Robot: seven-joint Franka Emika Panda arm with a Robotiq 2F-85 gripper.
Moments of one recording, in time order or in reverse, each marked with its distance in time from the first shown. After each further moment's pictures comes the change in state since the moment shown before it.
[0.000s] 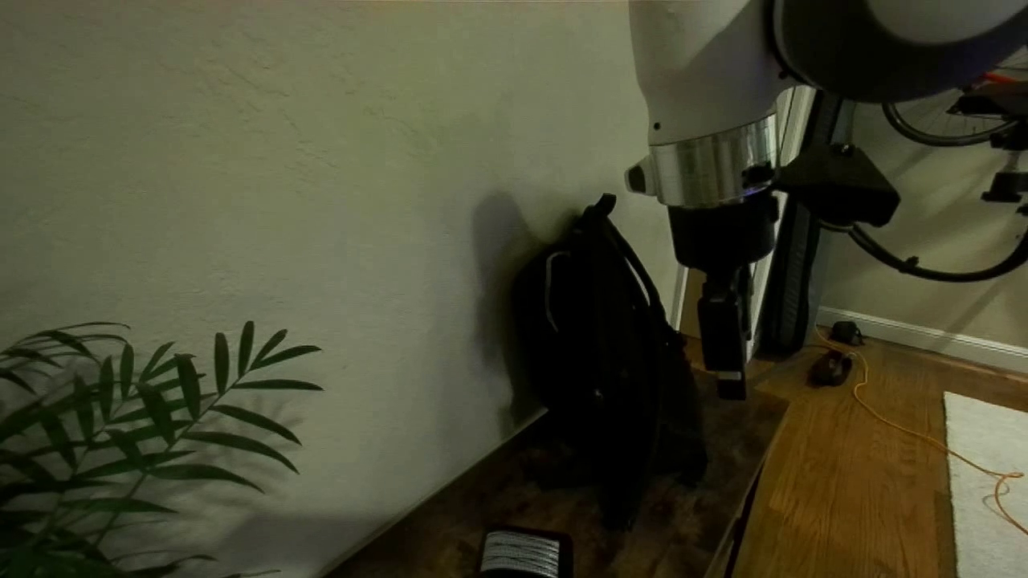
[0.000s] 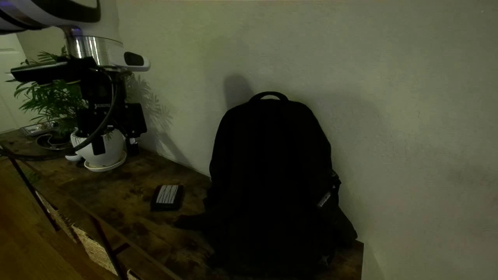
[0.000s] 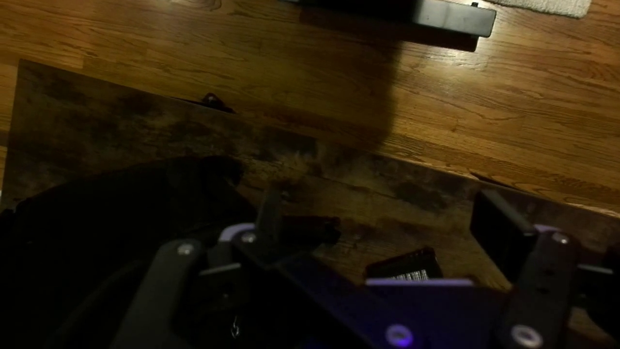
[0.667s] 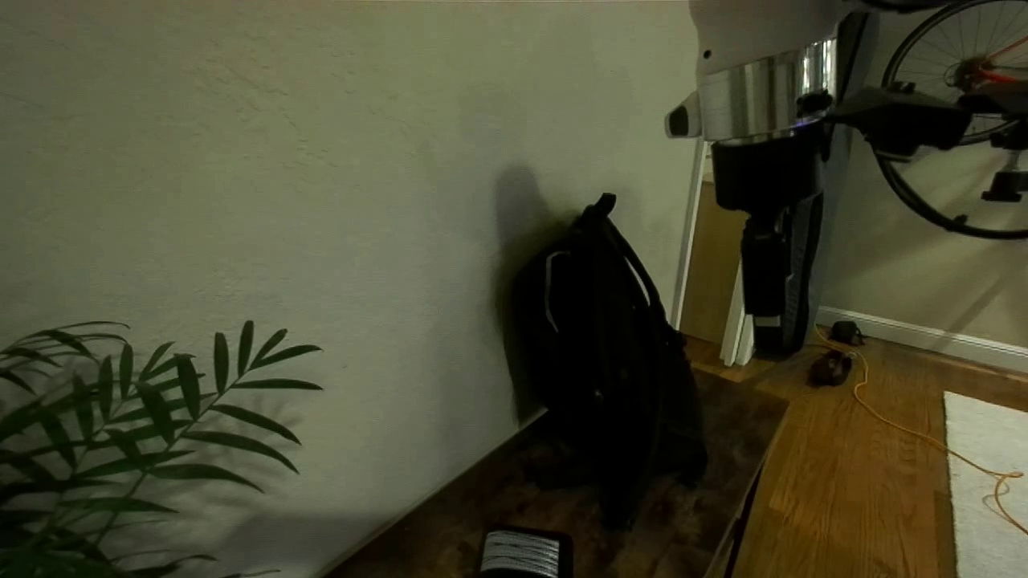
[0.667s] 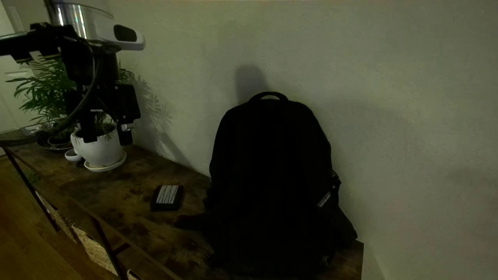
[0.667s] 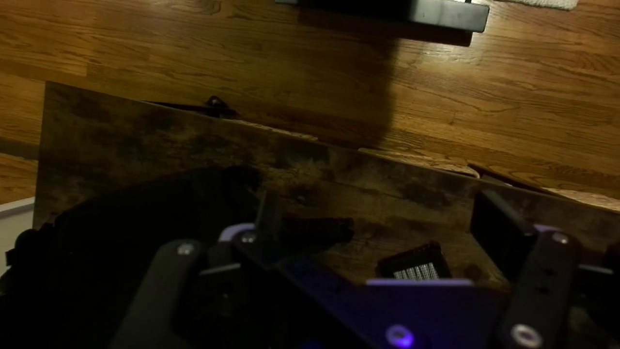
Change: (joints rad) arm -0.042 -0.146 0.000 -0.063 0.041 -0.049 -0.043
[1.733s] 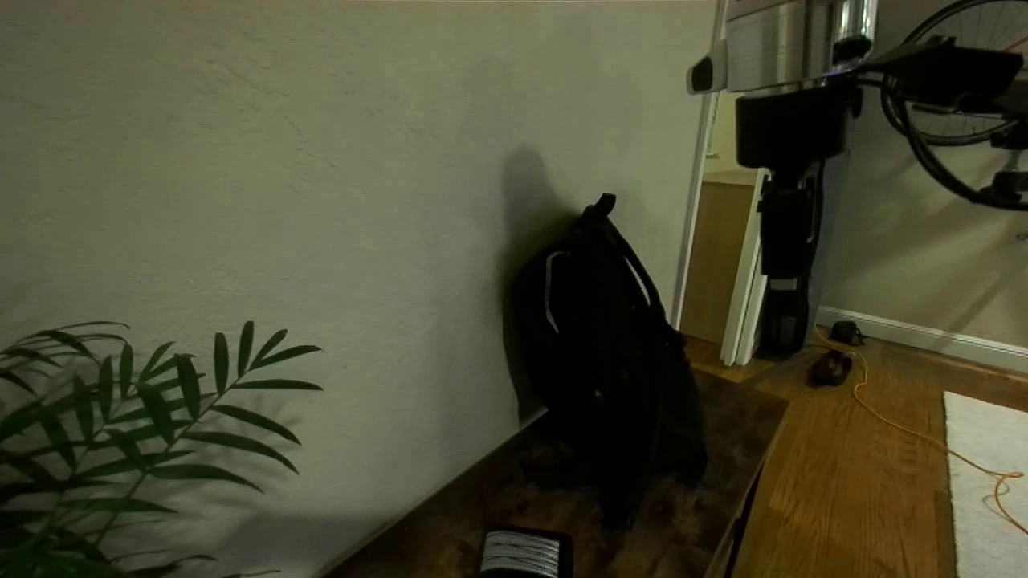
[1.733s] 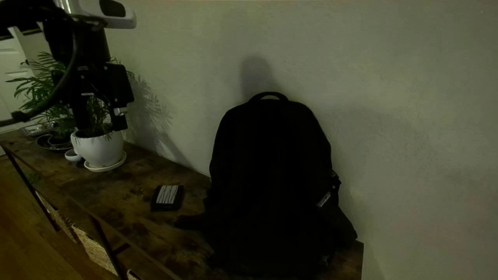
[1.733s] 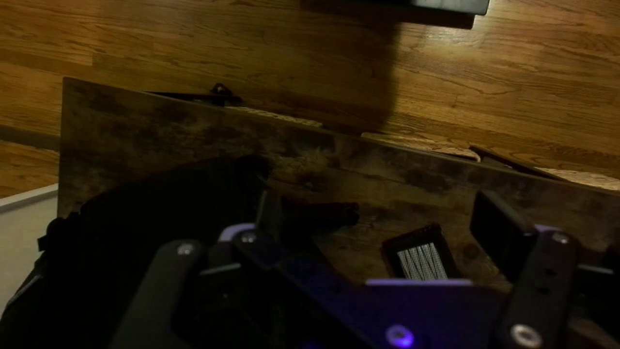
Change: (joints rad) arm -0.008 -0.098 0.001 -0.030 0.007 -0.012 -0.002
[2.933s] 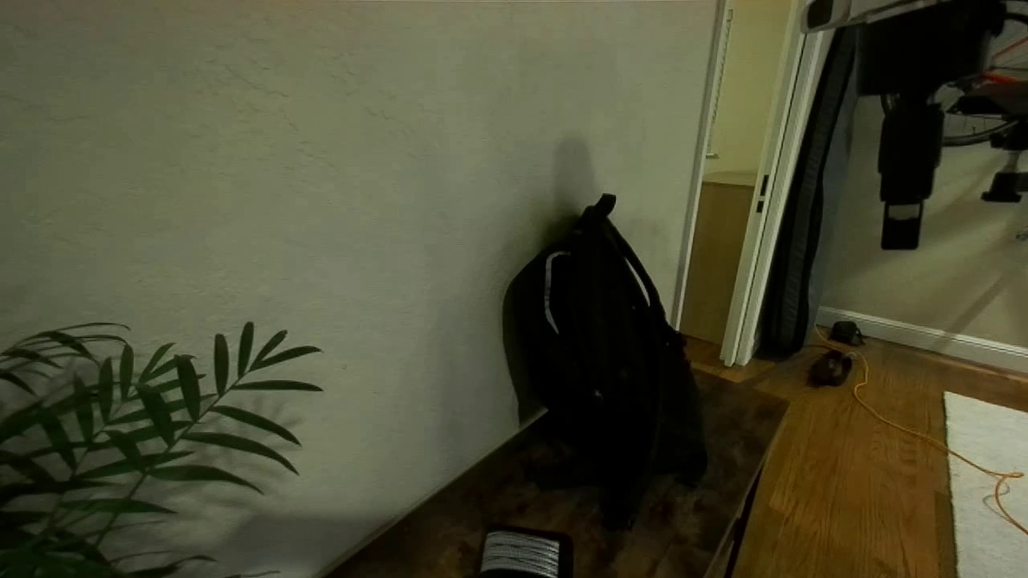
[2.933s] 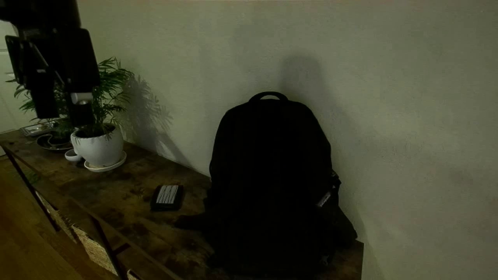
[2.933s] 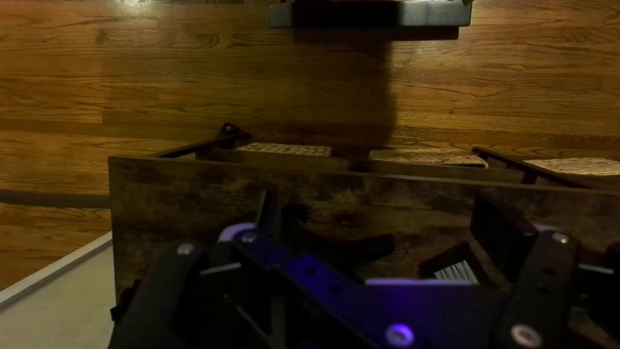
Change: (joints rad) arm -0.074 -0.266 -0.066 -0.127 0.056 -0.139 -0.047
